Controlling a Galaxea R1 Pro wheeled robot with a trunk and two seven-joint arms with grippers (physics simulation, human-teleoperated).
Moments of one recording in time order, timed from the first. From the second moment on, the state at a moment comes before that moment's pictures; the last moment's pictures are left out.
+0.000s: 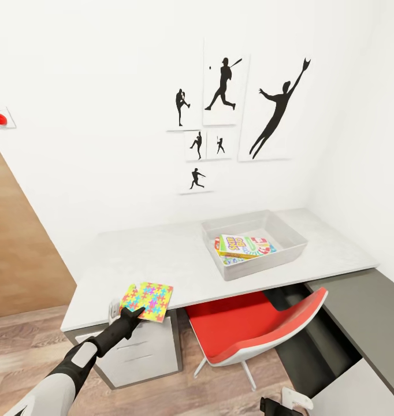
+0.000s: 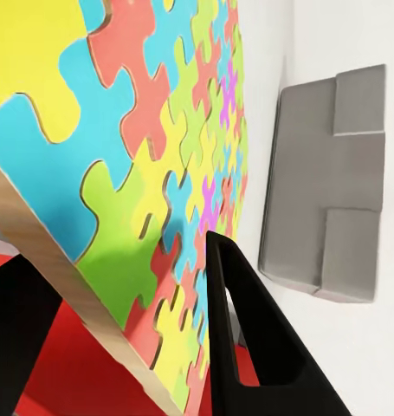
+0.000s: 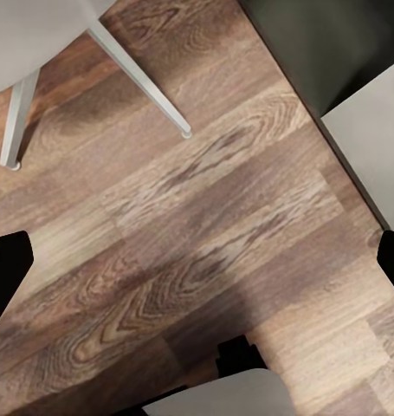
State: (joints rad) left arm -0.66 0.05 0.65 -0.30 0.41 0.50 -0.76; right arm -0.41 -0.02 0.48 -0.23 -0.77 -0.11 -0.25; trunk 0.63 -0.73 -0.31
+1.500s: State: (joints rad) left arm -0.66 0.05 0.65 -0.29 0.41 0.50 -0.76; right arm -0.41 -0.02 0.48 -0.23 -0.77 -0.10 -0.25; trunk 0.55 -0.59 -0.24
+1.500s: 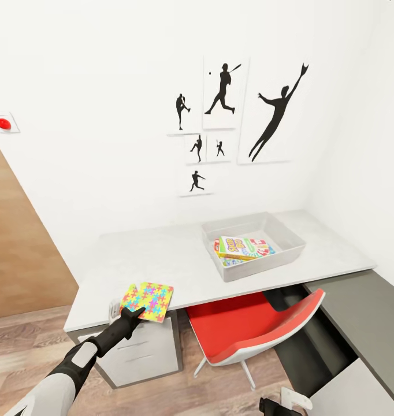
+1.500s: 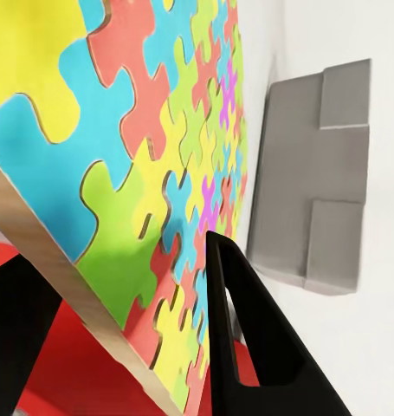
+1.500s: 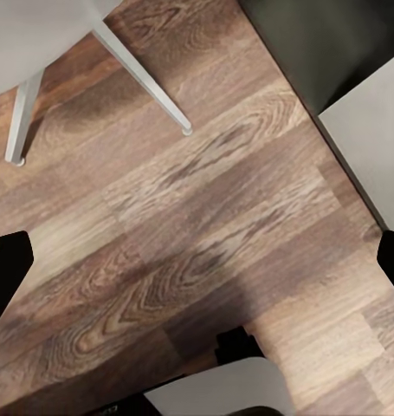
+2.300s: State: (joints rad) left arm -0.67 0.06 0.64 -0.31 0.40 0.62 -0.76; right arm -0.41 -0.02 0.48 -0.23 -0.77 -0.11 -0.25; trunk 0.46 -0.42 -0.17
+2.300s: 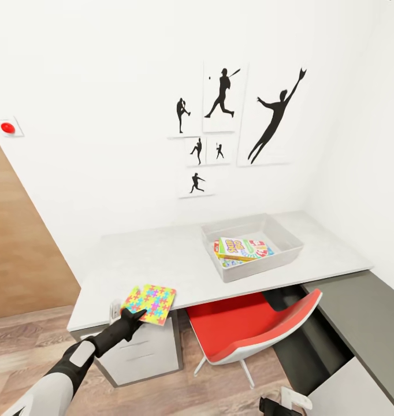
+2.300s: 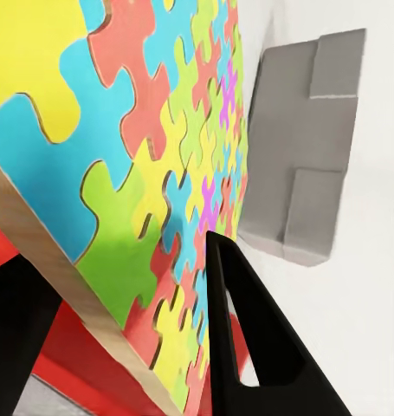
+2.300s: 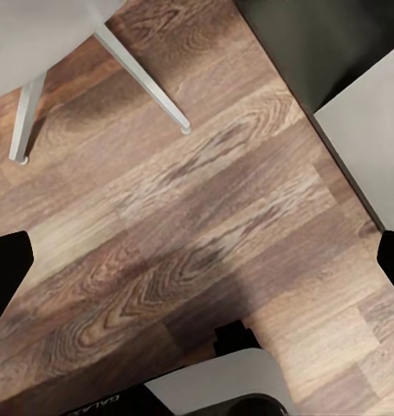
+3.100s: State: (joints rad) left arm -0.67 0.15 0.43 -0.49 0.40 0.84 -1.00; right arm -0.41 -0.01 0.48 -0.23 -0.77 -0.11 -0.25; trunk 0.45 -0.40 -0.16
